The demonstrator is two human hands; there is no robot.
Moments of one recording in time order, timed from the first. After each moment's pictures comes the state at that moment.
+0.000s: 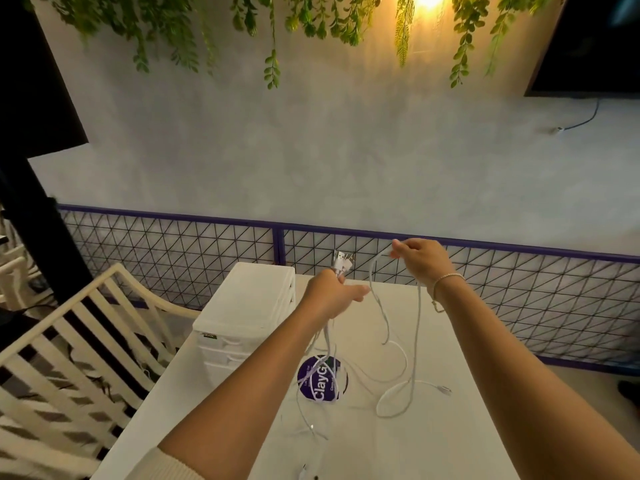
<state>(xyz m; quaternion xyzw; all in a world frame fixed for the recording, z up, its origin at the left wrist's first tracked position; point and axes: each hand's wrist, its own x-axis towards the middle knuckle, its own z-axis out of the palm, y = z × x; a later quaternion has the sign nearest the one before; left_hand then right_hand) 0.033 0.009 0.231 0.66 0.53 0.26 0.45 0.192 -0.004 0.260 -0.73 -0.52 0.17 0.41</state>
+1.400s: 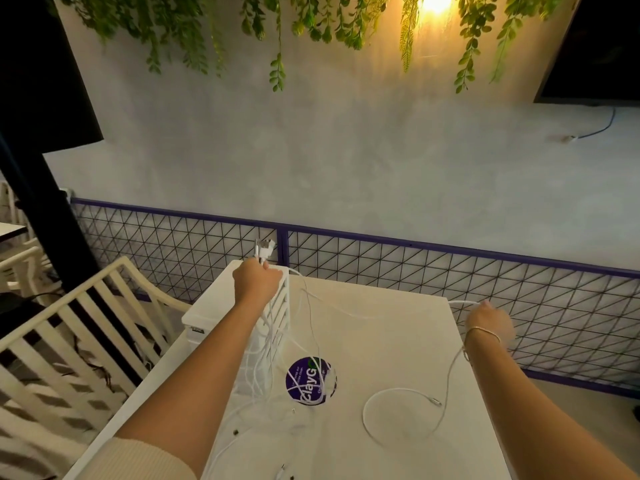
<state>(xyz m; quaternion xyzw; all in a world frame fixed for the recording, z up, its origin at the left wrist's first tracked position) -0.010 0.047 0.218 0.55 0.68 0.40 0.29 0.305 -0.027 0.168 -0.85 -0.14 0.14 0.48</state>
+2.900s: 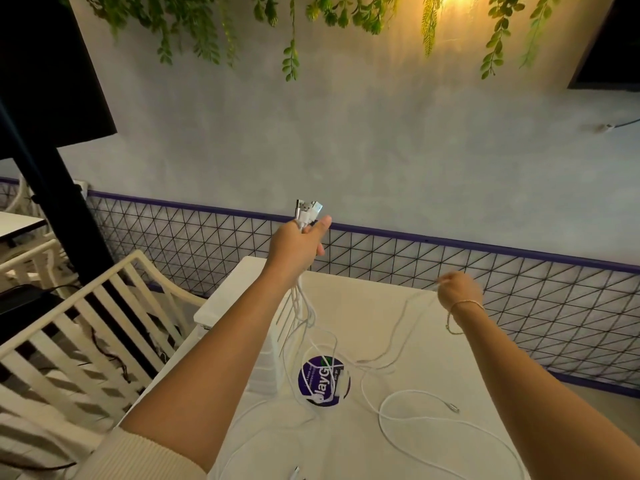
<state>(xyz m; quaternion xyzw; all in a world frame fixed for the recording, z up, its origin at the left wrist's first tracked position) 0.015 0.047 0.269 0.60 0.55 0.46 0.36 0.276 0.038 0.178 -0.84 -0.44 0.13 0.29</state>
